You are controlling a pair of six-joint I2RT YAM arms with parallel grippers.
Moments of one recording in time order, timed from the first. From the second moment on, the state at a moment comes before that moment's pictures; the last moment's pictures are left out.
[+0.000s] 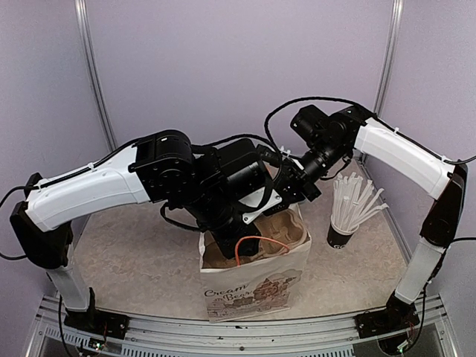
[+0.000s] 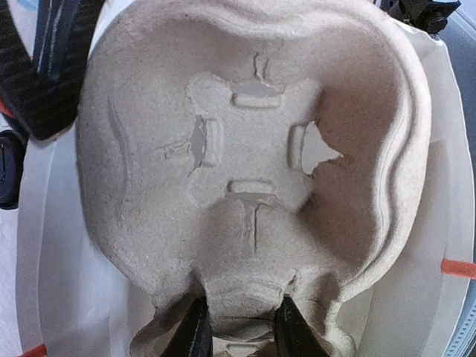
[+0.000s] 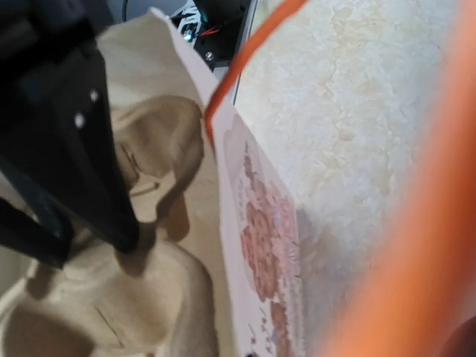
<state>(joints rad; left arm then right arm) -1.32 1.84 2.00 -1.26 -0.05 -0.20 0.71 1.75 1.81 -1.26 -0.90 -0.76</state>
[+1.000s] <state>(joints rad) -1.34 1.82 1.96 -1.33 0.00 -0.28 0.71 1.67 1.78 -1.35 -0.75 -0.90</state>
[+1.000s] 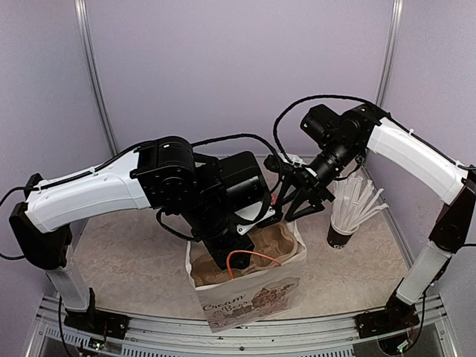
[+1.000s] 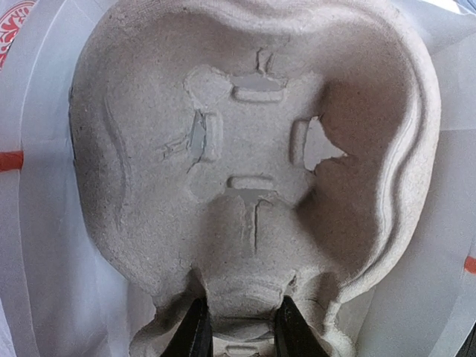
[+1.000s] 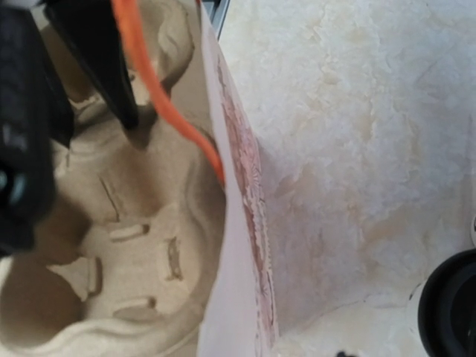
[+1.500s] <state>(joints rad) -1.34 1.76 1.95 -1.34 0.01 -0.31 0.70 1.64 1.77 -1.35 -0.68 -0.92</state>
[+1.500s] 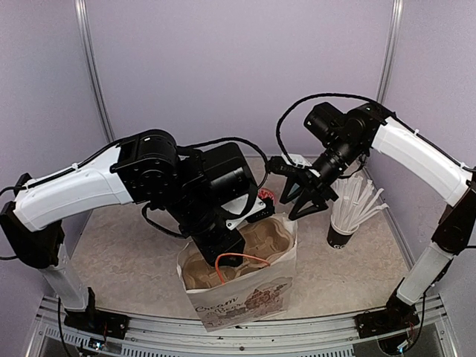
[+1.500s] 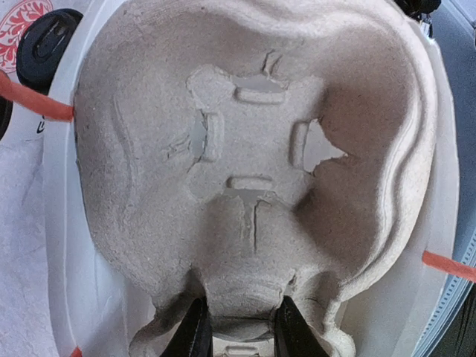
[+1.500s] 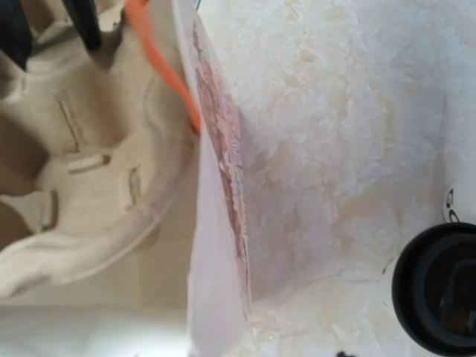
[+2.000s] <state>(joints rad) -1.33 1.85 1.93 -1.35 0.02 -0.28 0.68 1.63 1.80 -1.36 -0.76 -0.95</state>
